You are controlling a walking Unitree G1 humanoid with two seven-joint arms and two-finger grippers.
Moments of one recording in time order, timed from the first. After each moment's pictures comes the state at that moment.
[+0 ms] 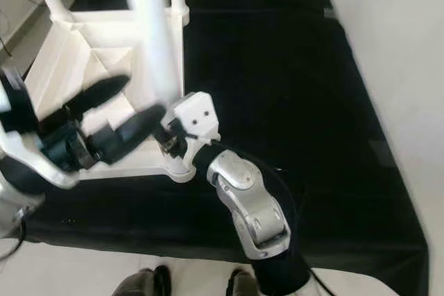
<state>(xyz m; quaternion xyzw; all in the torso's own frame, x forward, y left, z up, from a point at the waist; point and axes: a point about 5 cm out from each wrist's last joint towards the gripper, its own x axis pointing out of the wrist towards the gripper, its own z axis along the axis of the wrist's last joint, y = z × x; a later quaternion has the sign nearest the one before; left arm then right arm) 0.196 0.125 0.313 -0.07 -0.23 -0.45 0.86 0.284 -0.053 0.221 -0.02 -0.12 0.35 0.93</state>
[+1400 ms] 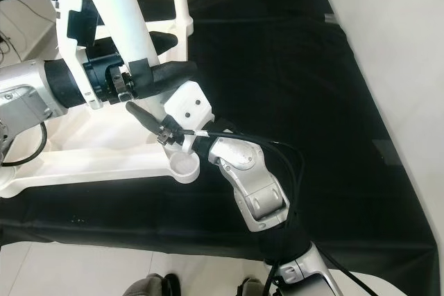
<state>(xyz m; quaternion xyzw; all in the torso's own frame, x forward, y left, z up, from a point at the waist) 0.274 0.108 0.351 0.05 -0.16 -0.51 0.85 0.294 -0.043 0.247 -0.12 -0.22 0.44 0.86</state>
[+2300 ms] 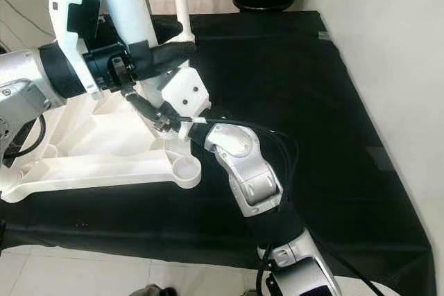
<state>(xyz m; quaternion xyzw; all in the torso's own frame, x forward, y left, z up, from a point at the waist) 0.269 0.113 0.370 0.07 -0.20 -0.48 0.85 0.302 -0.034 0.257 -0.13 -0.23 0.47 0.84</state>
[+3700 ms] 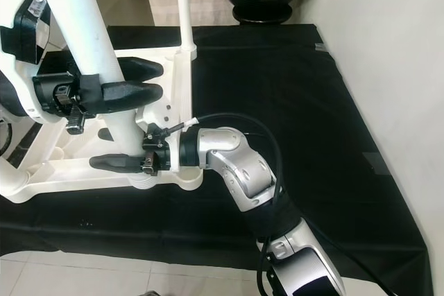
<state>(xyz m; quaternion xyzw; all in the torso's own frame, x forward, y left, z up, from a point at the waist) 0.251 0.136 0.347 0.07 -0.12 -0.67 0.73 0.290 -0.017 0.235 -0.05 -0.06 0.68 0.73</state>
